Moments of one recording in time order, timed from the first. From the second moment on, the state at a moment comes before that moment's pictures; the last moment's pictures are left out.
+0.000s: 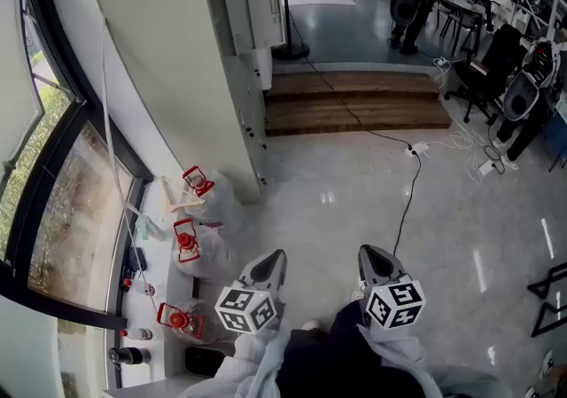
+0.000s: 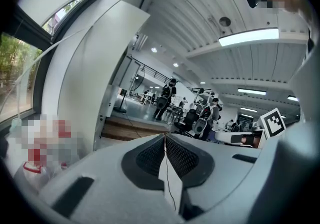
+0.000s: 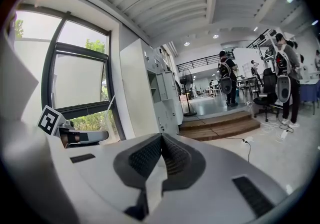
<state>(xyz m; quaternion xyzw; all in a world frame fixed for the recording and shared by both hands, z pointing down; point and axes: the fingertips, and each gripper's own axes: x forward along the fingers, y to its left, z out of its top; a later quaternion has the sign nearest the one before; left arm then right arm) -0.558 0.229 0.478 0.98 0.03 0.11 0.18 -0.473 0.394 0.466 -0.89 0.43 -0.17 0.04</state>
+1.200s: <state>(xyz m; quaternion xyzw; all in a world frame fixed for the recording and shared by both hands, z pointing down) -0.387 0.157 0.487 0.97 0.01 0.13 0.19 -0.298 0.295 0.480 -0.86 0.47 -0.20 0.03</state>
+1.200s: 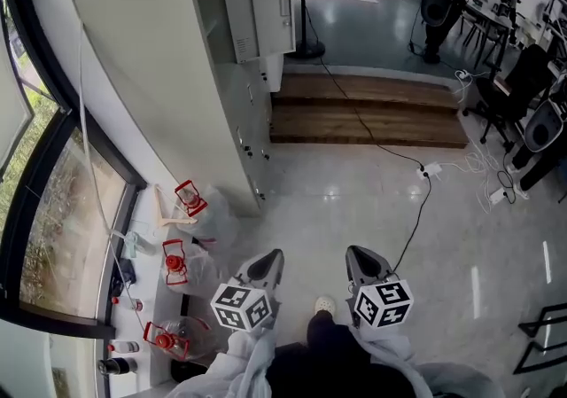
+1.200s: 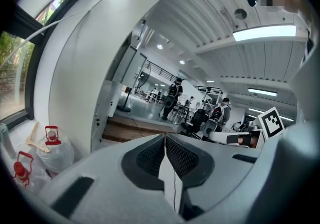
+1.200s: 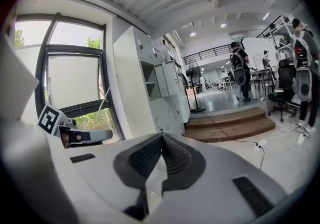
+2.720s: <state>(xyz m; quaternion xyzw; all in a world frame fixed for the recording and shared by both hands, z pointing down) -0.242 0.140 0.499 0.98 -0.02 0.13 0.17 -0.127 0.299 0.504 -0.87 0.44 -0.20 0.05</state>
